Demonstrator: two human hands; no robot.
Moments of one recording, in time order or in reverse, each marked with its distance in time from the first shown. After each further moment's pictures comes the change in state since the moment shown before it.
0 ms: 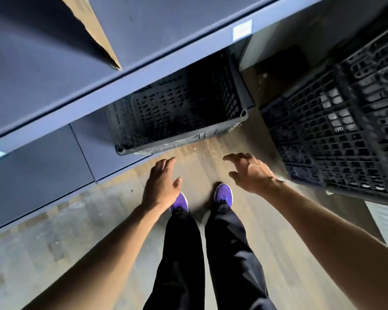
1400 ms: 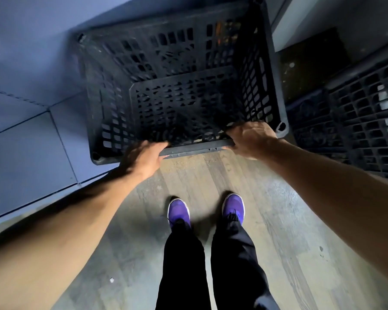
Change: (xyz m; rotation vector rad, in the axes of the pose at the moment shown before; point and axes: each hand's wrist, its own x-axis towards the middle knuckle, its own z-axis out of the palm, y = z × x) left_hand 0.150 -0.091 0.034 0.361 -0.090 0.017; right_hand 0.180 0.005 0.032 -0.482 -0.014 -0.105
